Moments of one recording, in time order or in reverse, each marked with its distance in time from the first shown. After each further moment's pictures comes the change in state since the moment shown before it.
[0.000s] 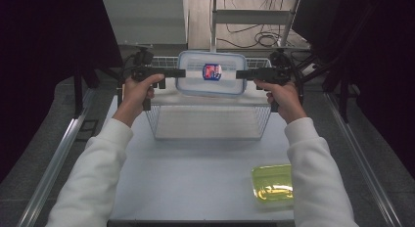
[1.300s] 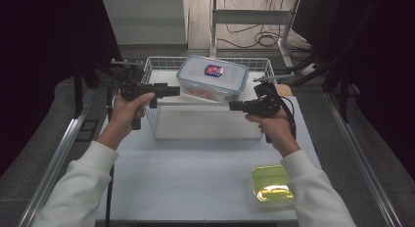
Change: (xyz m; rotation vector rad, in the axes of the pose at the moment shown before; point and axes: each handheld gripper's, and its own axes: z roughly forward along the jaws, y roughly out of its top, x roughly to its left) left arm -0.027 -0.046 -0.039 -0.029 -0.028 0.075; right arm 0.039 -0.075 0.006 0.073 -0.054 -0.258
